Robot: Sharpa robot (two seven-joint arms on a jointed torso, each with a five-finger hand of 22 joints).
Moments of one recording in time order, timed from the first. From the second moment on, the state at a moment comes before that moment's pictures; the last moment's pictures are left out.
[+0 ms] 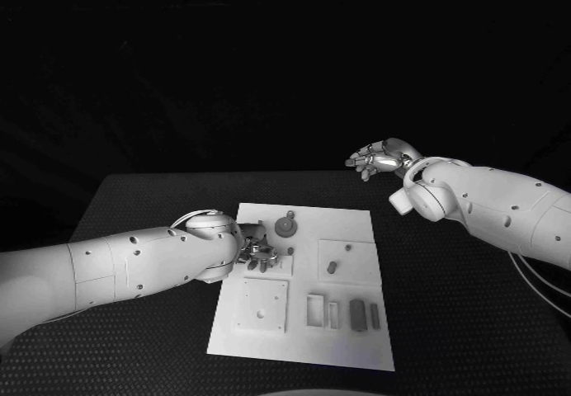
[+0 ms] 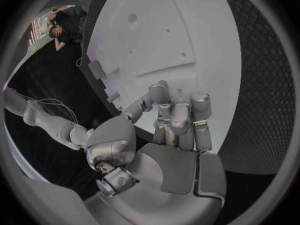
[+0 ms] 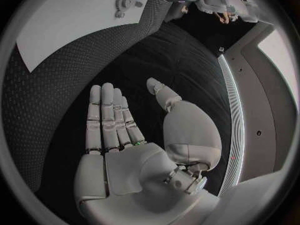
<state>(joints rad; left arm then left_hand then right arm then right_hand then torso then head) 1.24 -0.62 -0.23 1.36 -1.21 0.03 -0.43 0.61 0.11 0.70 -0.29 0.39 1.18 0.03 0.42 0.62 1.45 -0.09 0.70 0.81 1.30 -0.19 1.45 0.77 0.09 1.04 -0.17 1.13 1.22 1.31 -0.57 -0.12 0.95 -0.57 -0.24 0.11 0.93 -0.14 0.50 -0.21 0.27 0.69 0.17 0.28 0.46 0.76 0.13 0.84 0.52 0.93 0.06 0.76 0.83 0.25 0.79 0.16 0.54 1.20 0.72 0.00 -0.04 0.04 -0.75</state>
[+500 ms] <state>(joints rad) 1.23 -0.63 -0.23 1.35 -1.21 0.03 -0.43 0.58 0.04 0.68 -0.18 0.05 1.21 0.01 0.41 0.60 1.42 -0.09 0.70 0.78 1.29 -0.19 1.44 0.75 0.09 1.04 -0.17 1.11 1.21 1.31 -0.57 -0.12 0.95 -0.57 -0.24 0.11 0.93 -0.14 0.50 -0.21 0.27 0.69 0.17 0.28 0.46 0.76 0.13 0.84 0.52 0.93 0.06 0.76 0.83 0.25 0.79 0.16 0.54 1.20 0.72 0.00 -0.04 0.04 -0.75</state>
